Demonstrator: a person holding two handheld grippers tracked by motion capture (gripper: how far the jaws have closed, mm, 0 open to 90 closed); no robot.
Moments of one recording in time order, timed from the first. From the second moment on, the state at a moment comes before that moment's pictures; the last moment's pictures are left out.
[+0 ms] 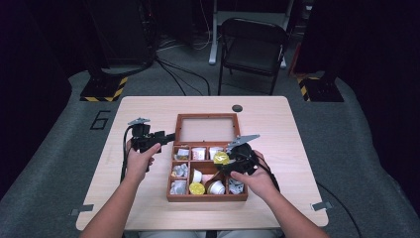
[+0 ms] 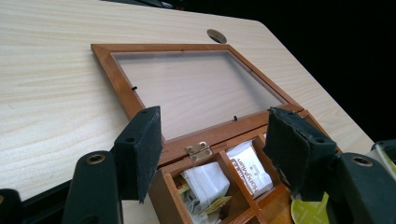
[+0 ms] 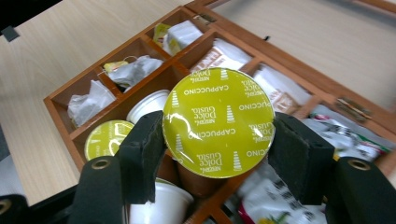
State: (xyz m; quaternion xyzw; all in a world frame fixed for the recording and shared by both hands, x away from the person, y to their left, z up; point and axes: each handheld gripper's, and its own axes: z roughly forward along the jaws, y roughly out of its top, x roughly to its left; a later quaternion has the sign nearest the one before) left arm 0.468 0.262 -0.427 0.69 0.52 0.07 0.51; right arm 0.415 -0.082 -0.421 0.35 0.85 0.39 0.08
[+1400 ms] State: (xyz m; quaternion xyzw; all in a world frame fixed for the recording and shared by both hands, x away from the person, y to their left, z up) left arm 0.465 0.266 -0.424 0.69 0.51 0.08 0.51; right arm 0.436 -0.215 -0.458 0.50 0.77 0.34 0.17
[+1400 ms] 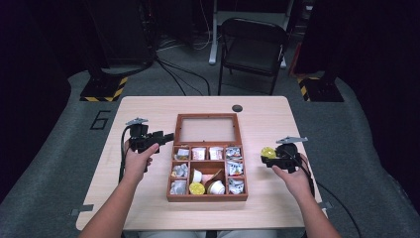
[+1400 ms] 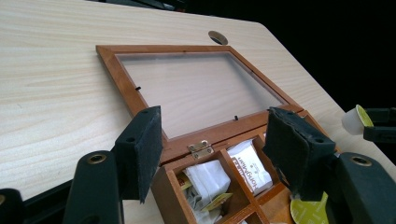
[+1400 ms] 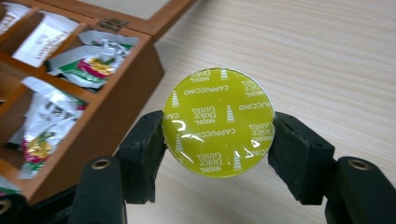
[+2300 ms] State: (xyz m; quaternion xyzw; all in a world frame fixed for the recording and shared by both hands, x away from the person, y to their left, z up) left arm 0.462 0.269 -0.431 0.68 0.52 0.08 0.51; right arm 0.446 -0.238 -0.492 0.55 0.76 0.29 0.17
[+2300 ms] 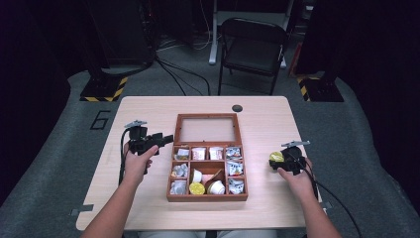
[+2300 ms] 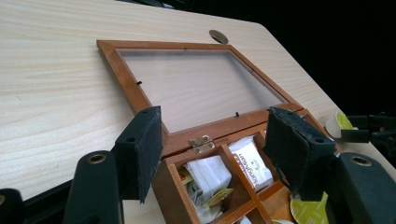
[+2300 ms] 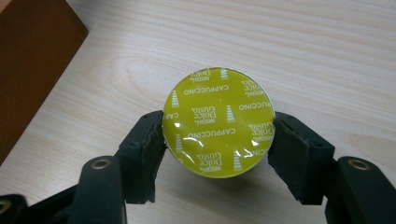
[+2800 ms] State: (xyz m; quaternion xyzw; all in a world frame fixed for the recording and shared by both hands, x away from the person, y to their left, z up) left arm 0.463 0.269 -0.435 0.68 0.53 0.07 0.51; right arm 0.444 -0.238 -0.490 0.55 0.76 0.30 0.18
